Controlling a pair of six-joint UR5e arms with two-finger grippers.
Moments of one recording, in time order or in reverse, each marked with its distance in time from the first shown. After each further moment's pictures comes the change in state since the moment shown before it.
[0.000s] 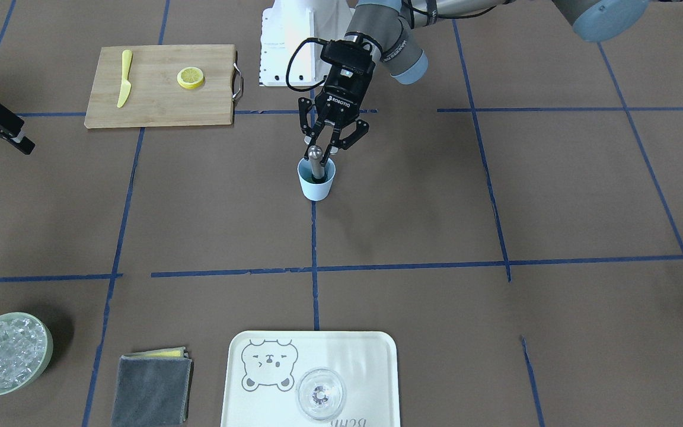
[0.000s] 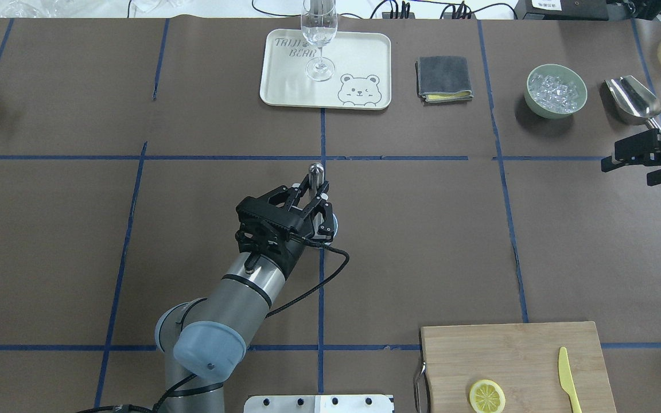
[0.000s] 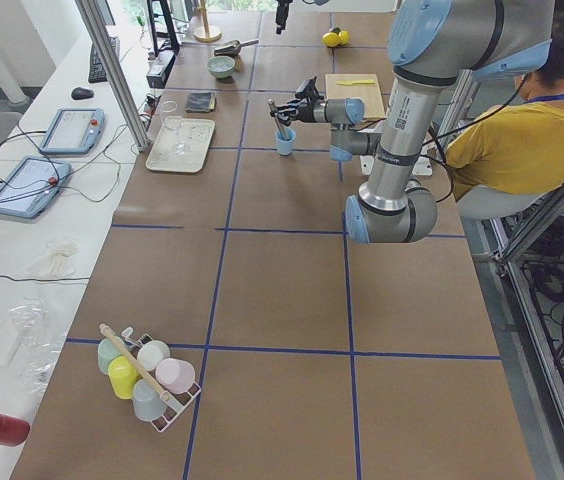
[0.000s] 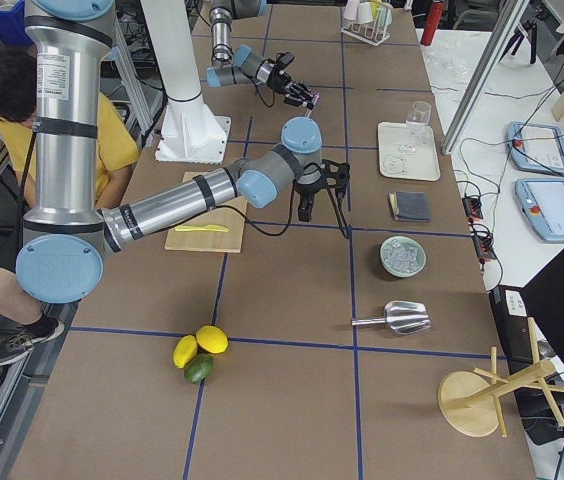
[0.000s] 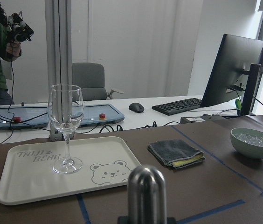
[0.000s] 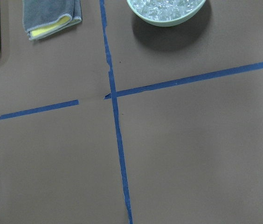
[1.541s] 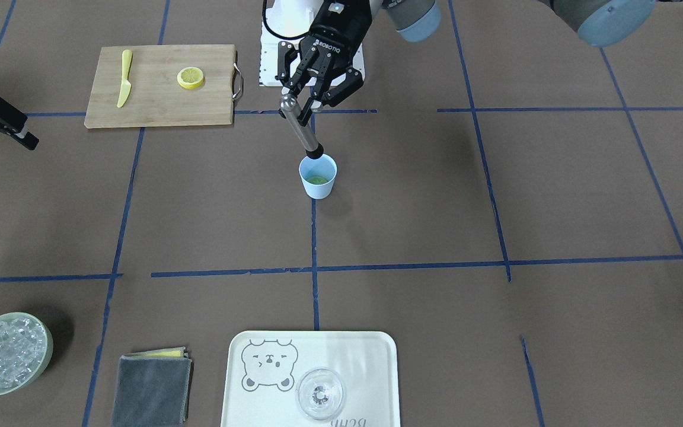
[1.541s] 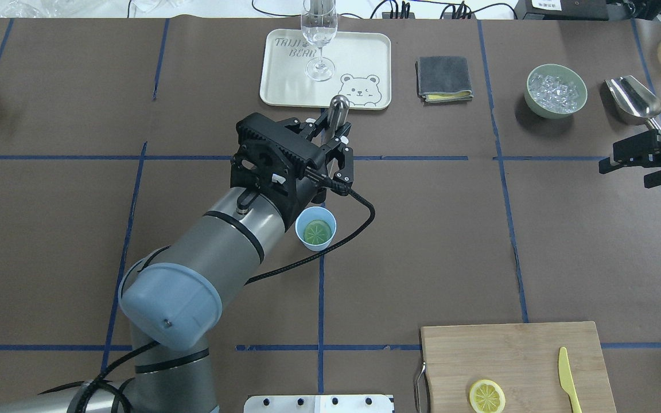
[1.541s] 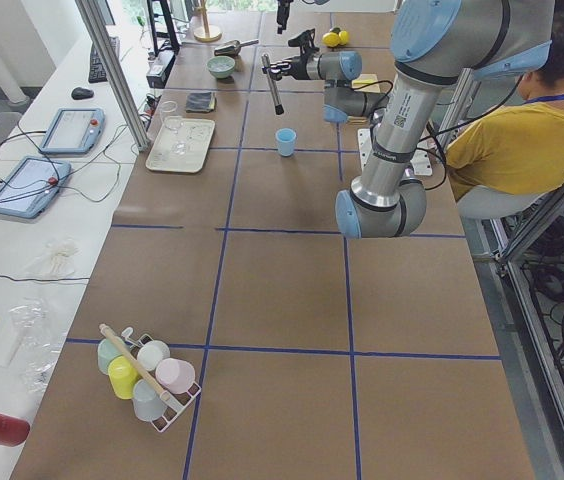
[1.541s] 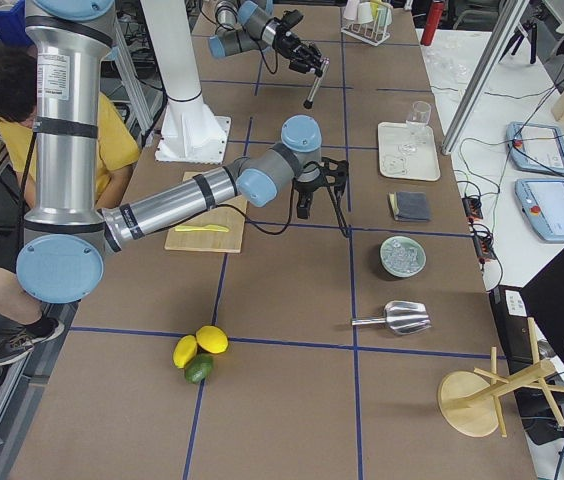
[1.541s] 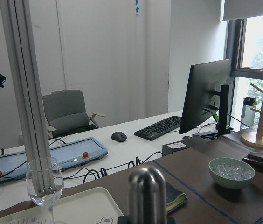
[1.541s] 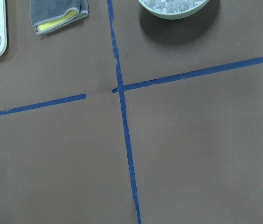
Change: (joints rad) left arm -0.126 -0.051 -0.324 0.362 -0.220 0.161; right arm 0.000 0.002 0.007 0.001 0.029 0.007
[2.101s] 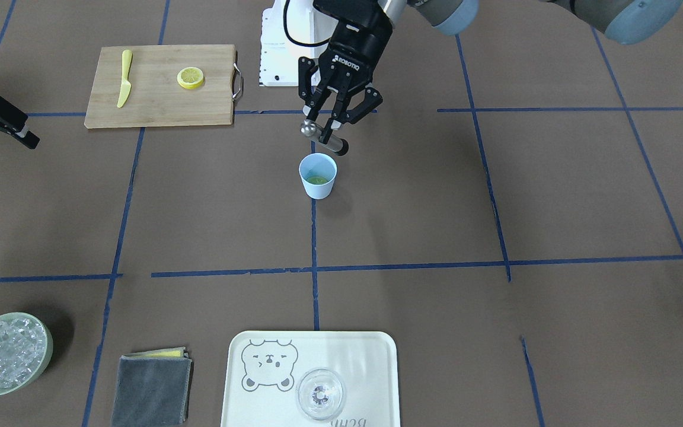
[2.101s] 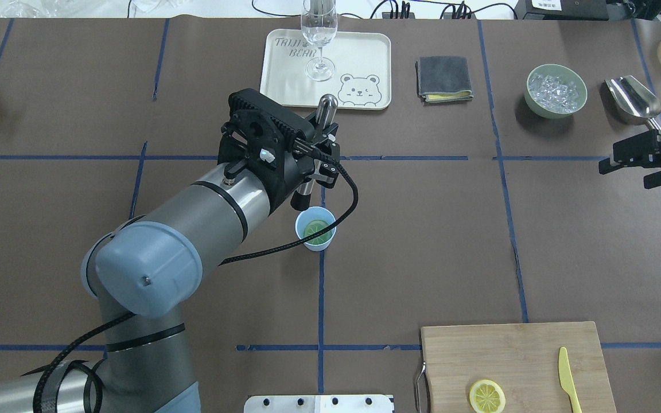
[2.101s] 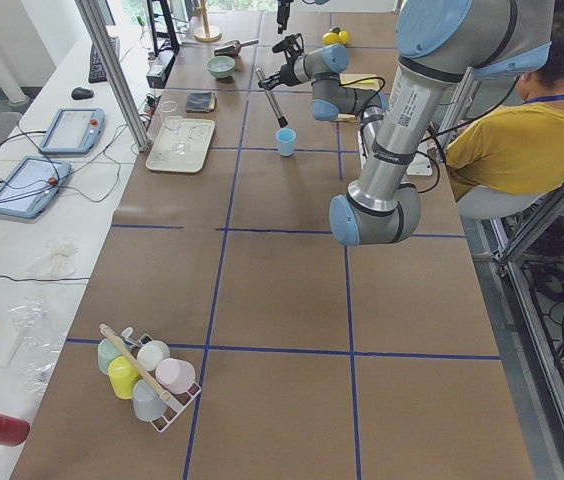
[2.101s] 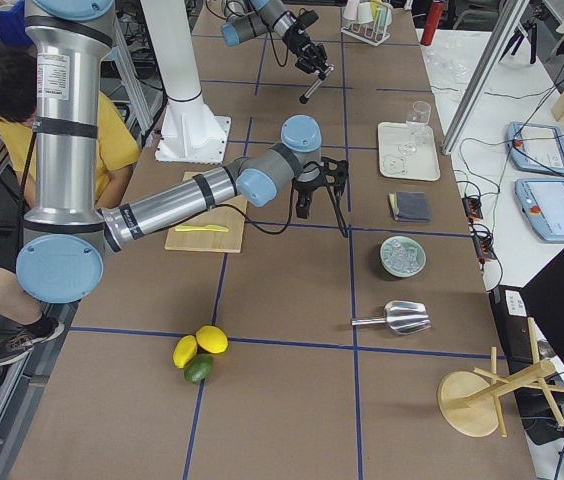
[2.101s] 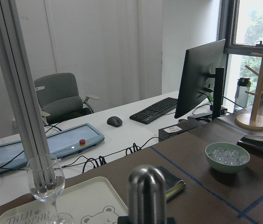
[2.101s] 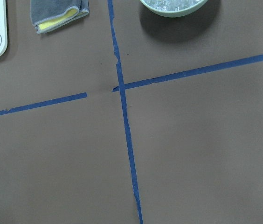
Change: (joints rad) left arm -0.146 0.073 -0.077 0.210 -0.366 -0.097; right arm 0.000 0.000 0.001 0.000 0.005 0.006
